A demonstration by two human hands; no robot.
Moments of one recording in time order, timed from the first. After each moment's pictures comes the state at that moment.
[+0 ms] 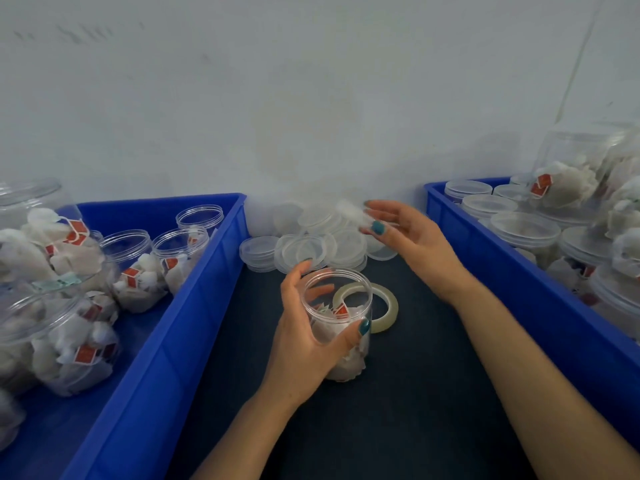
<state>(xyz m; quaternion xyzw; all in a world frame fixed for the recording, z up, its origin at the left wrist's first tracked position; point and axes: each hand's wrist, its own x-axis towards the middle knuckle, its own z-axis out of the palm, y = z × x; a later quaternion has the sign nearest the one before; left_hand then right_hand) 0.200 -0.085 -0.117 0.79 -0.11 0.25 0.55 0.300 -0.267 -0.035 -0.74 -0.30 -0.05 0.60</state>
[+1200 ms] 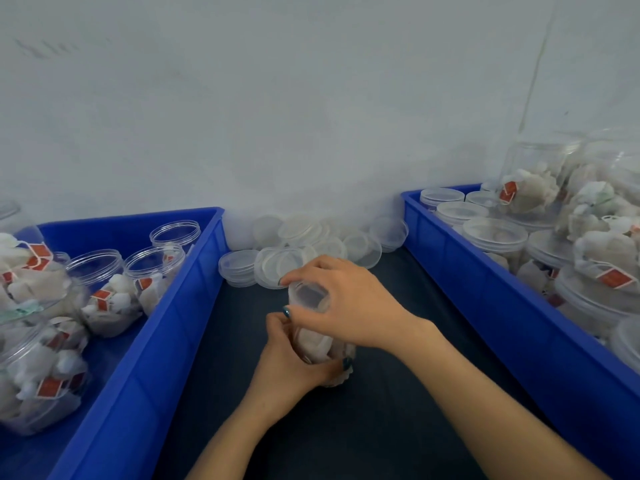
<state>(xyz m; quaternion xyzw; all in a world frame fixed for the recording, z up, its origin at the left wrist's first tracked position) 0.202 -0.079 -0.124 0.82 0.02 0.05 0.57 0.253 -0.220 -0.041 -0.89 -0.36 -0.08 0.28</state>
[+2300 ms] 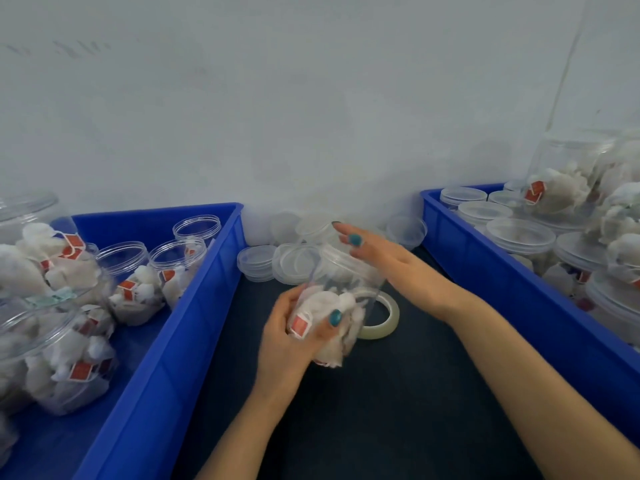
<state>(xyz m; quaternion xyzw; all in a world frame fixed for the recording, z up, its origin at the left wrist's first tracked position) 0.196 -0.076 -0.107 0.73 -0.01 0.20 0.66 0.276 -0.250 -0.024 -0.79 -0.33 0.09 0.52</state>
